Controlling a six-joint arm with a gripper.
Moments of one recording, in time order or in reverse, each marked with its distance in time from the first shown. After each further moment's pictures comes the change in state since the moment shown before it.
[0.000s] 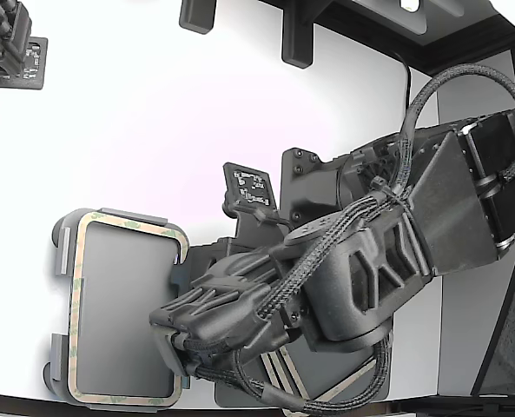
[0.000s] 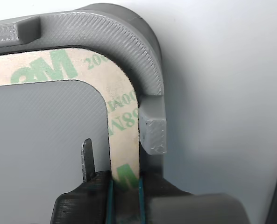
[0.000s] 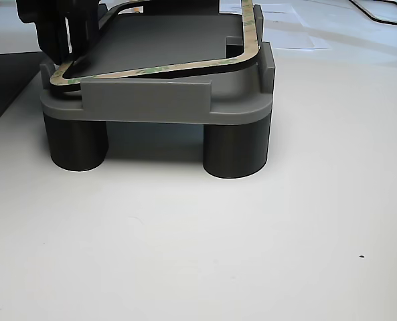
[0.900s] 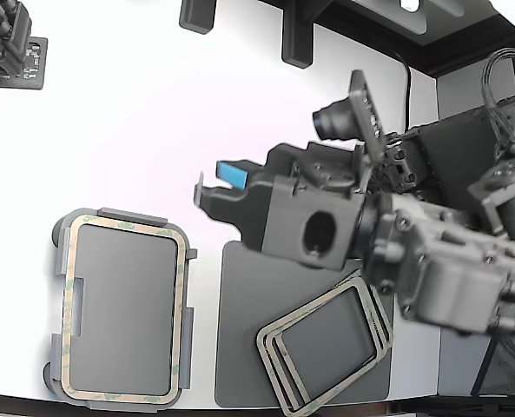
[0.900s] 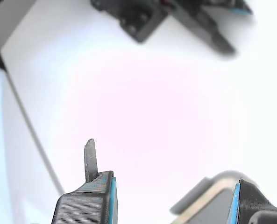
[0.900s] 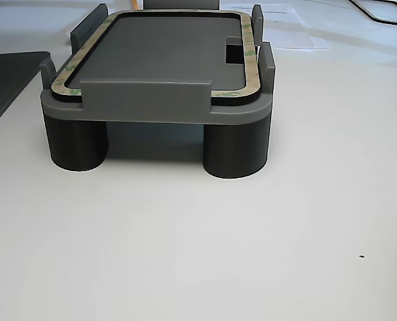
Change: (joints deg) arm 3.5 32.0 9.2 -21.9 33.2 -55.4
